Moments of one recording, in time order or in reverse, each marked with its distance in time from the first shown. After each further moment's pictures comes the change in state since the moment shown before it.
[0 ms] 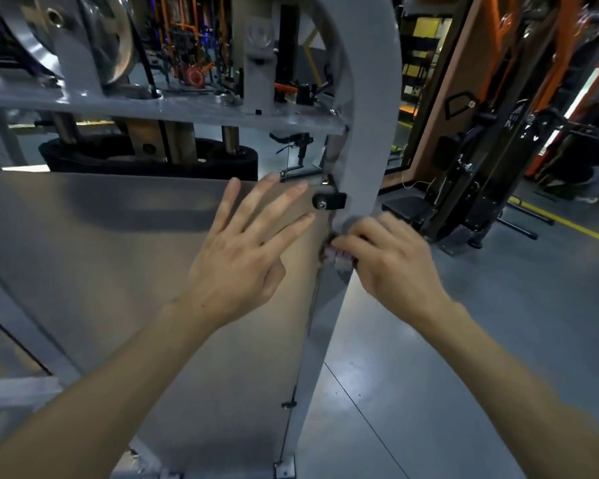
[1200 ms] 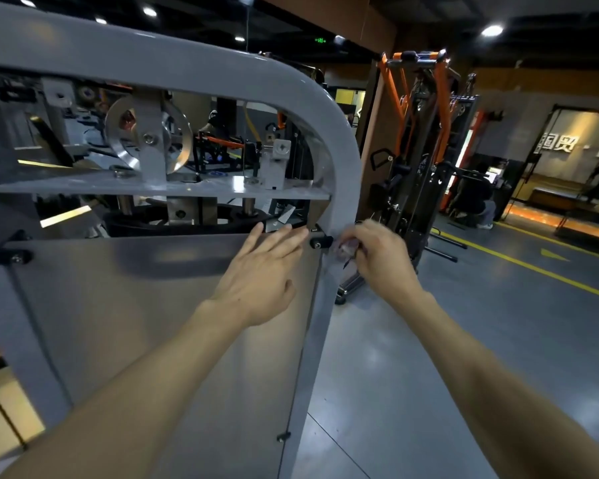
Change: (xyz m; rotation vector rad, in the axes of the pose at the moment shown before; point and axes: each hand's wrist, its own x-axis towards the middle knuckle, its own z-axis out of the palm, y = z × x) left_hand 0.022 -0.017 -0.062 -0.233 -0.429 -0.022; right_hand 0.048 -0.029 -0.064 0.065 -0.128 0.484
